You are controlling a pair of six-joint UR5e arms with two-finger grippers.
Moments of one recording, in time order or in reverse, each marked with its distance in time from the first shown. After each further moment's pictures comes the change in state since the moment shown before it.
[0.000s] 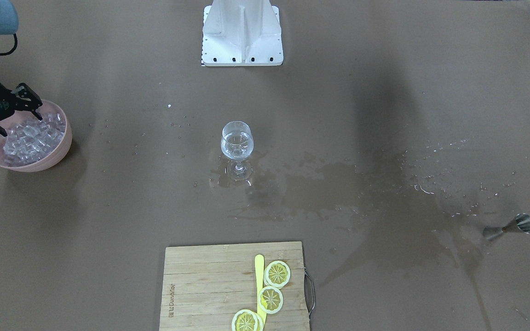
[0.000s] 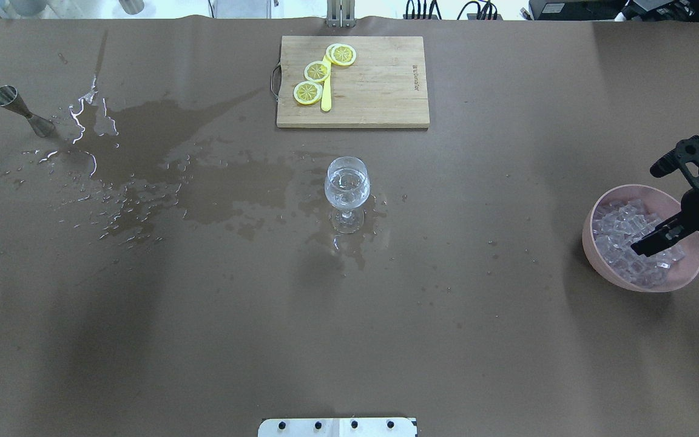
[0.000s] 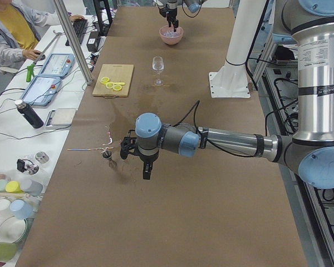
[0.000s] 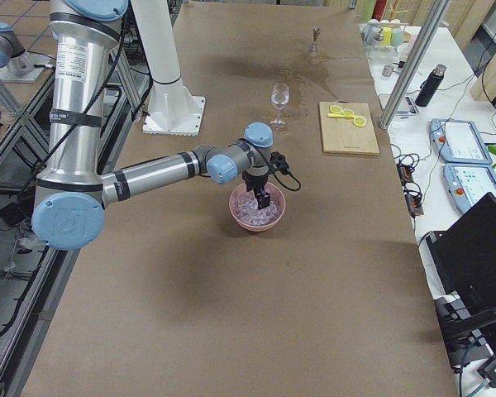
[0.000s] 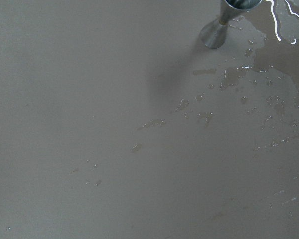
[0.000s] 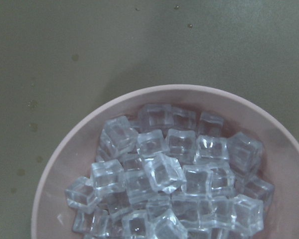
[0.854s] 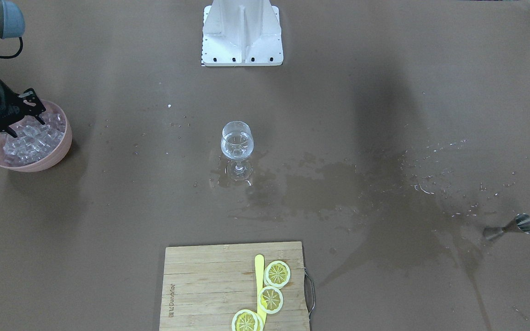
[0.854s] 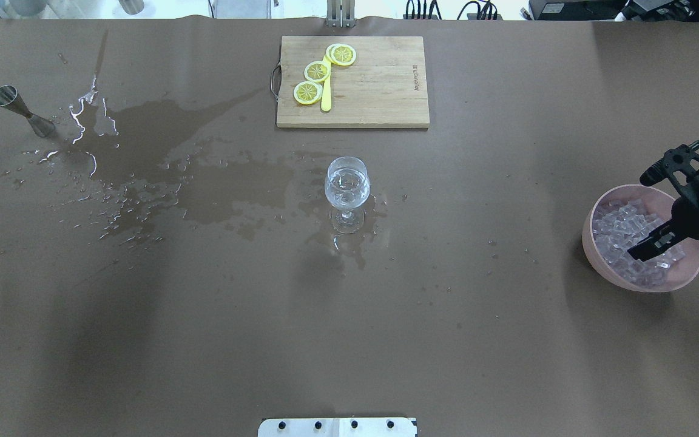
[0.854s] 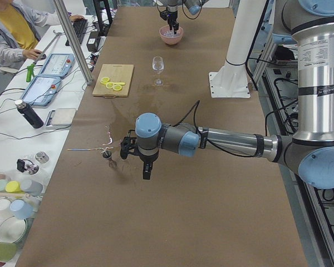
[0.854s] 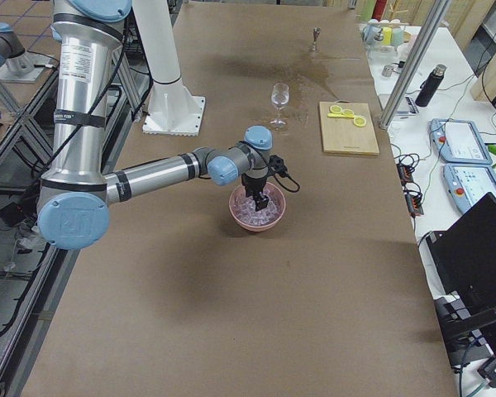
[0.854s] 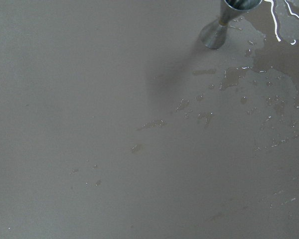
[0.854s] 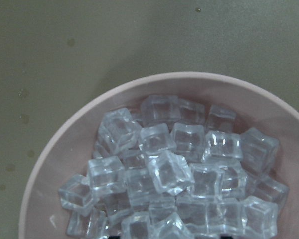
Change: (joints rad) left arm 0.000 0.000 0.000 0.000 0.000 0.000; right arm -0.028 0.007 -0.021 0.000 -0.017 0.000
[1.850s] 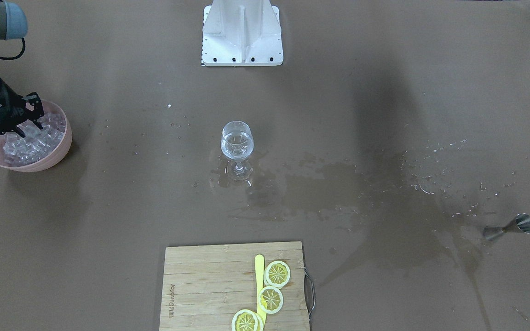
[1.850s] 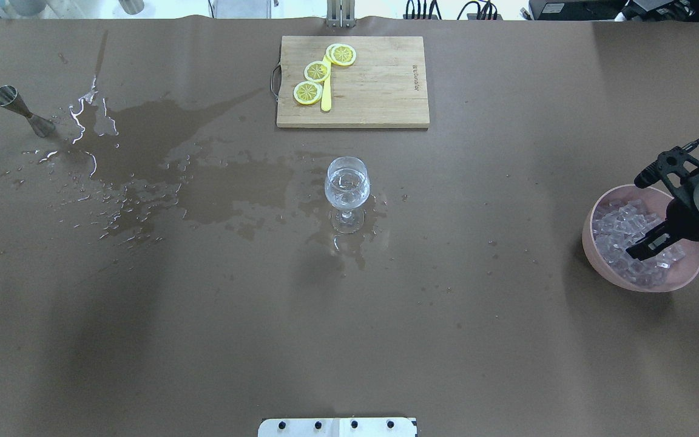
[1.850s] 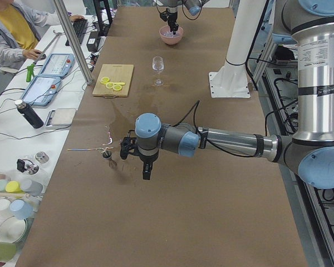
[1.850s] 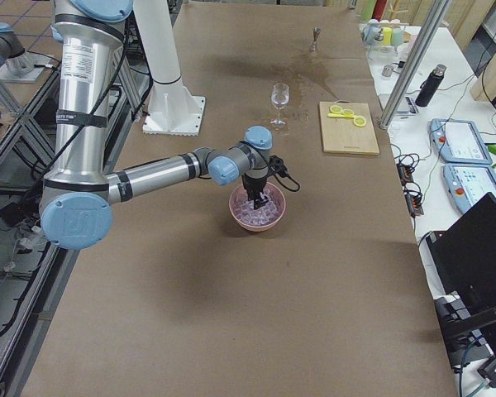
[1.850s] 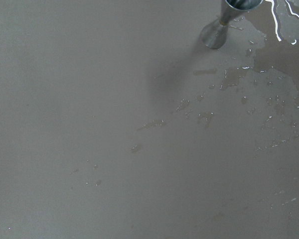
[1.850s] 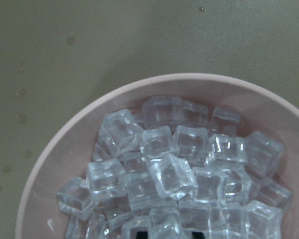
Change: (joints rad) left arm 0.000 -0.001 0.003 0.000 0.000 0.000; right arm -0.012 0.005 -0.005 0.000 -0.016 -0.002
